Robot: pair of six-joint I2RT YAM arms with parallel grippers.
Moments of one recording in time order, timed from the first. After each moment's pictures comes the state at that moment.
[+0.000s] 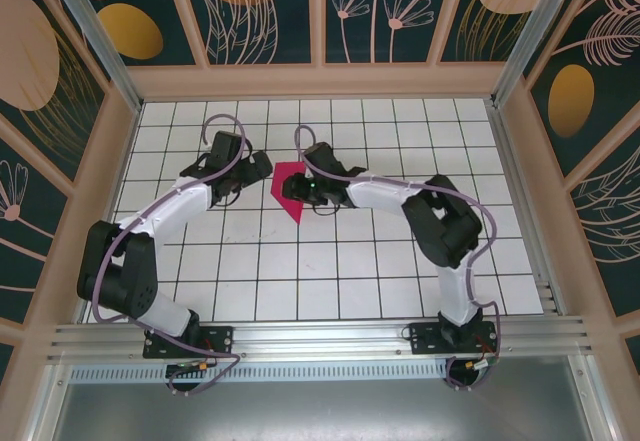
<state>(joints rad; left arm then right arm) -0.33 1.54 1.01 -0.35 -0.10 -0.73 0.77 2.03 1.36 -0.14 -0.25 0.78</state>
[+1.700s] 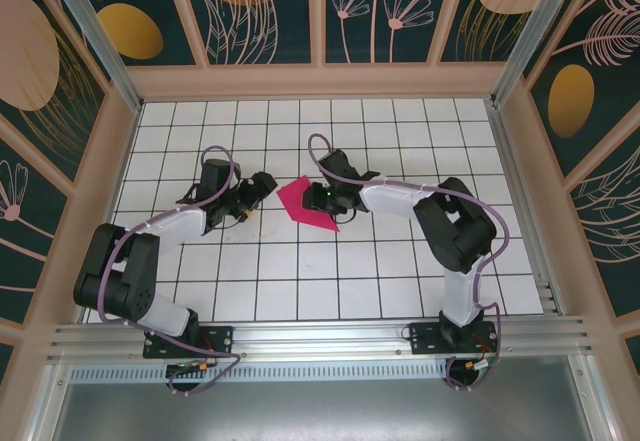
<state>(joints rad) -0.27 1.51 0.69 0.07 0.41 -0.99 0.72 1.92 1.19 -0.21 -0.21 0.75</state>
